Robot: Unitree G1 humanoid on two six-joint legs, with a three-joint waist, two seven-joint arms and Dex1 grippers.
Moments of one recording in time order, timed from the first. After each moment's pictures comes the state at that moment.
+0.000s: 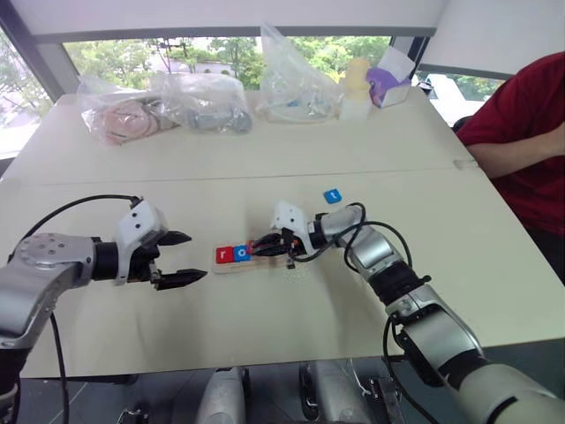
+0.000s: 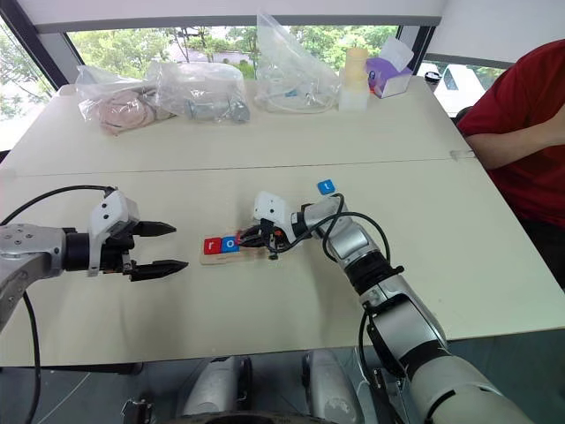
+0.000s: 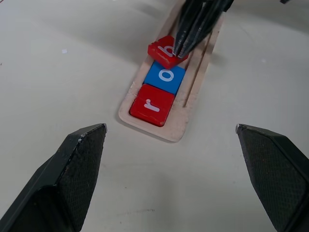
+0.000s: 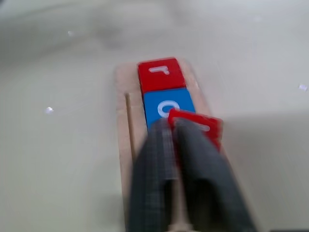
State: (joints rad) left arm -0.15 1.01 0.13 -0.33 -0.53 0.69 -1.04; right arm -0.78 -0.23 0.38 0.50 0.04 0.15 1.18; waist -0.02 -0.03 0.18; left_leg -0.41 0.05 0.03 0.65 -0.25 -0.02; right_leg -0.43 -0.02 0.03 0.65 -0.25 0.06
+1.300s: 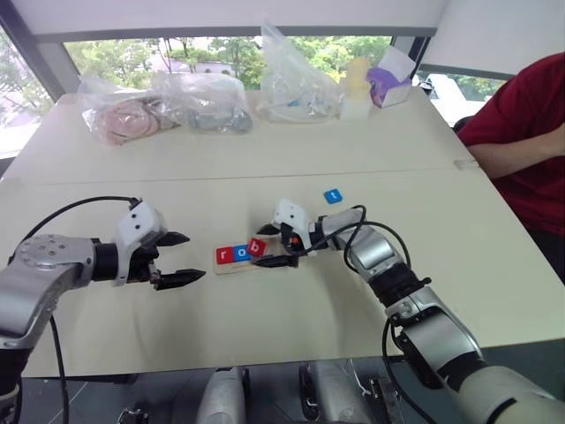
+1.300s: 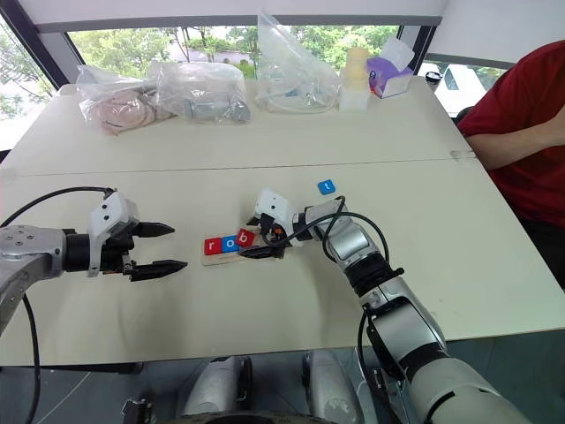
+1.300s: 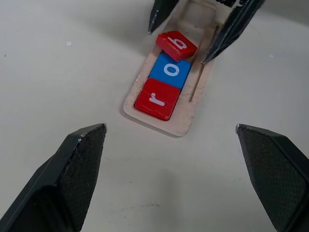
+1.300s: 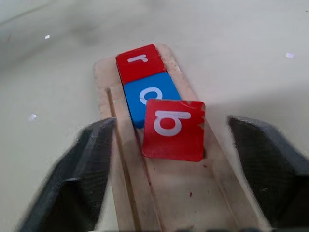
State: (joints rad) left arm -0.15 1.00 0.13 -0.32 -0.51 0.69 -1.04; right arm -0.77 -0.22 0.36 0.47 0.06 0.30 1.10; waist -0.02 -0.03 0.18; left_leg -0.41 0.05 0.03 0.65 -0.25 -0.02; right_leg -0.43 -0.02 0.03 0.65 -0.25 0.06
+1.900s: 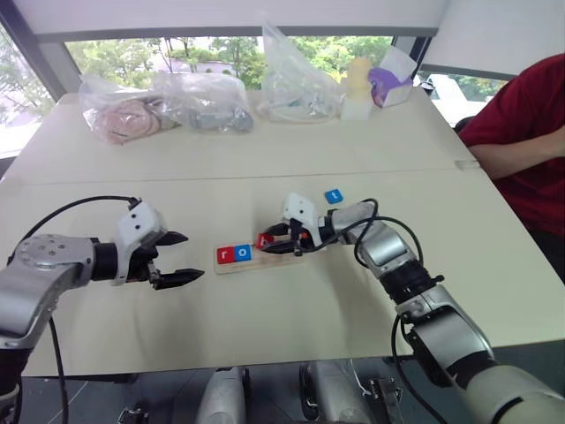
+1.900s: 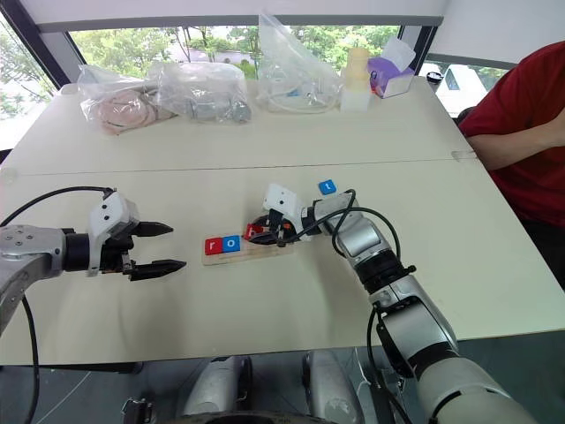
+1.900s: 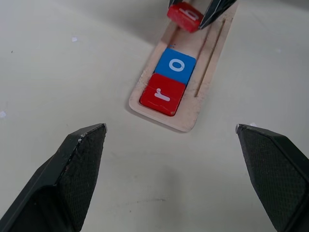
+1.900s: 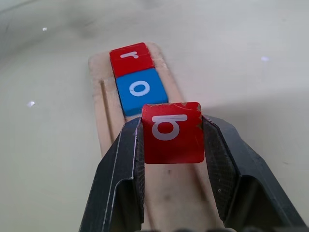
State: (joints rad) left arm -0.15 1.00 0.13 -0.31 -0.48 0.68 -1.04; right arm -0.77 -0.30 0.36 0.38 0.06 0.31 1.14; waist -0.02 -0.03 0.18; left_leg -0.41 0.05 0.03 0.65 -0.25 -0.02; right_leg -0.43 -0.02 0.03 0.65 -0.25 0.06
